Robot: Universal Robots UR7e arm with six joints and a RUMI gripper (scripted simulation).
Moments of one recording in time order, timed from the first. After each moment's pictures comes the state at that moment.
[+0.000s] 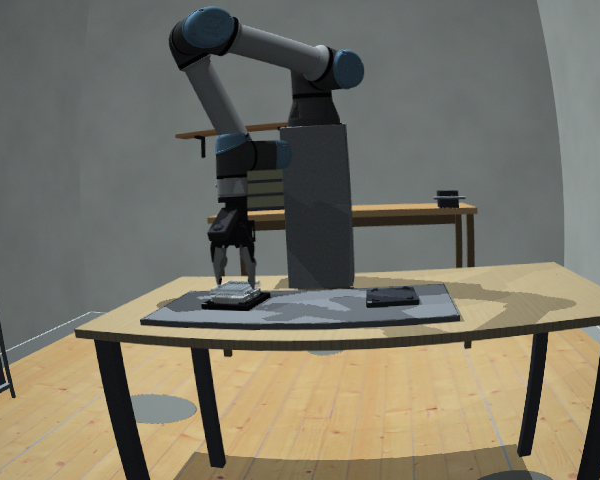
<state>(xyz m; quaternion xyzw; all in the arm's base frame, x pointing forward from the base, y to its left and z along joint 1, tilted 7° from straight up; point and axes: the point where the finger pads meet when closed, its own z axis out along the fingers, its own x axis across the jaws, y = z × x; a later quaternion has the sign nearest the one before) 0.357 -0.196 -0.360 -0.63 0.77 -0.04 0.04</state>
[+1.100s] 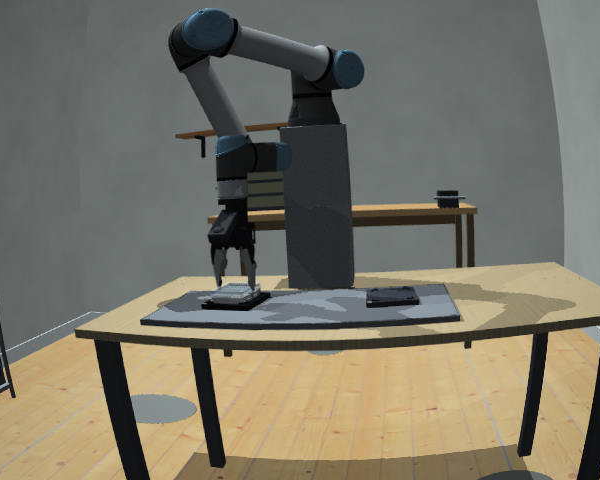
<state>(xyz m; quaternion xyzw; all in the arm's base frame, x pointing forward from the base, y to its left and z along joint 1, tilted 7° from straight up) 0.358 -0.196 -0.365 -0.63 0.77 -0.04 0.04</state>
